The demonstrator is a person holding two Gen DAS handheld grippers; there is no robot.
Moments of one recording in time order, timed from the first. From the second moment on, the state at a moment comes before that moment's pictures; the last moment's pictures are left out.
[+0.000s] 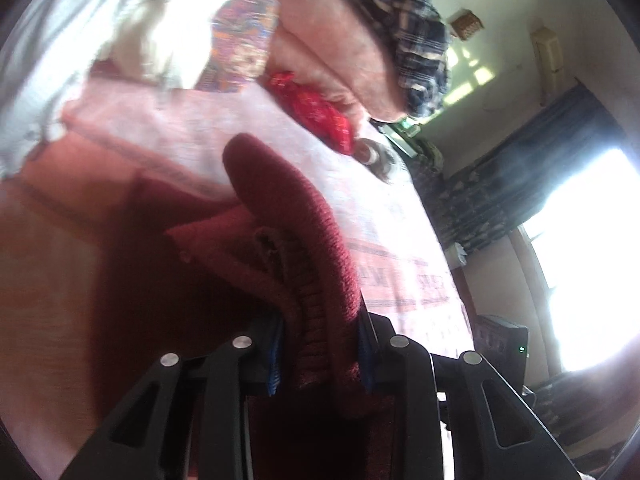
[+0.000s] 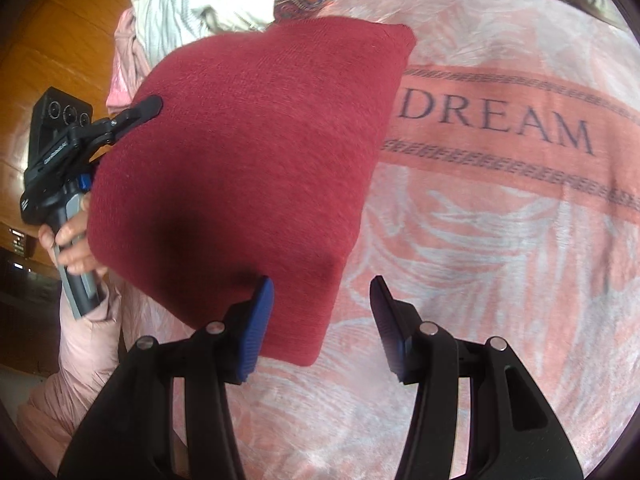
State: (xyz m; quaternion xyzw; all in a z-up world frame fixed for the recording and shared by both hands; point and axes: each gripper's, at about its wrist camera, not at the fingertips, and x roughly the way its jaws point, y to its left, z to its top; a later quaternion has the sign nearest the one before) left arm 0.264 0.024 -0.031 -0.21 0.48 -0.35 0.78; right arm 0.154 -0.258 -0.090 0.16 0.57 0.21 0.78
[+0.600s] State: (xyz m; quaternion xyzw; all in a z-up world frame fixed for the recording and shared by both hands) left arm 0.269 0.094 -0.107 -0.18 0.55 -0.25 0.78; right arm 0.173 -0.193 -0.131 0.12 0.62 0.21 0.75
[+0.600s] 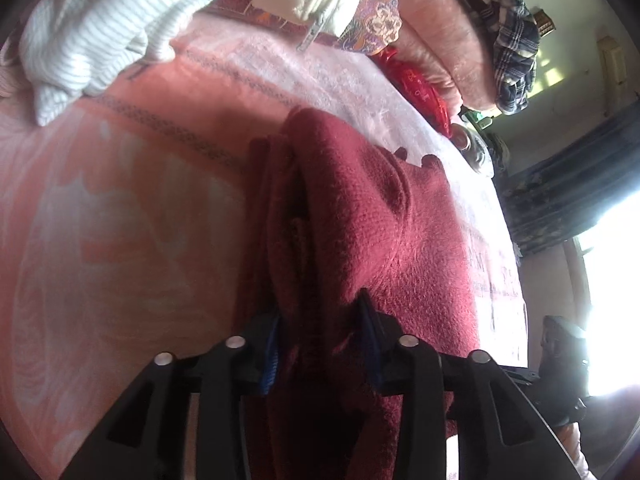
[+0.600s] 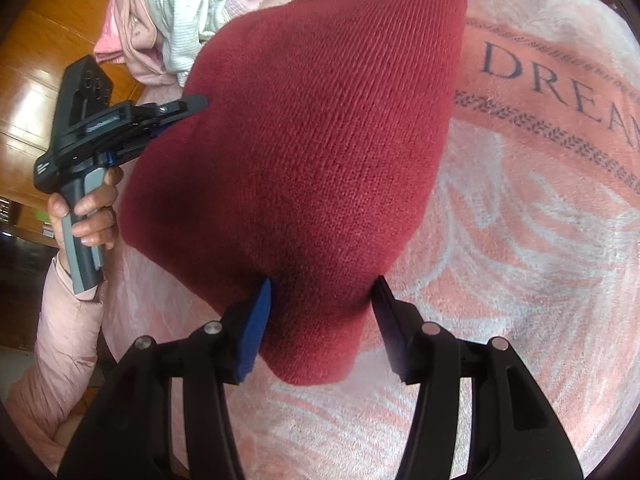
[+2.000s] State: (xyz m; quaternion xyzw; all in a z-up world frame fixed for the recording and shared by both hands) left arm 0.189 0.109 -0.122 -0.10 0.54 -0.20 0.81; right arm 0.136 -0.207 -0.155 0.11 0.63 0.21 0.74
